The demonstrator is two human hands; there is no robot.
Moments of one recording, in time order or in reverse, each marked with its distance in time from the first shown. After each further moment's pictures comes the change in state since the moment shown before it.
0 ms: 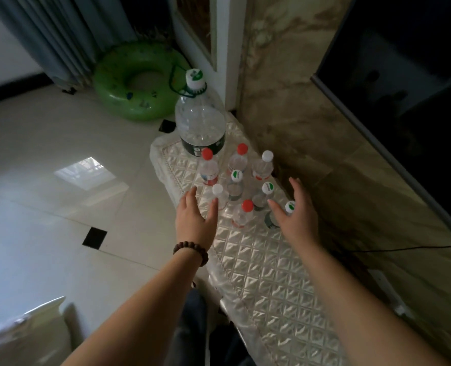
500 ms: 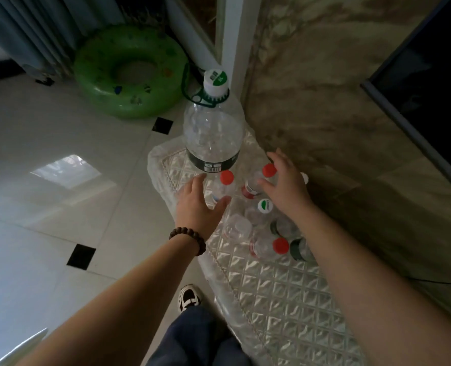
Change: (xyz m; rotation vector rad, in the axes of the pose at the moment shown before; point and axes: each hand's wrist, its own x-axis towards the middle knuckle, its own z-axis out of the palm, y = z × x) left_hand 0.156 -0.029 0.004 0.089 -0.154 0.123; right_hand 0.154 -0.063 0.101 -0.188 -0.210 -0.031
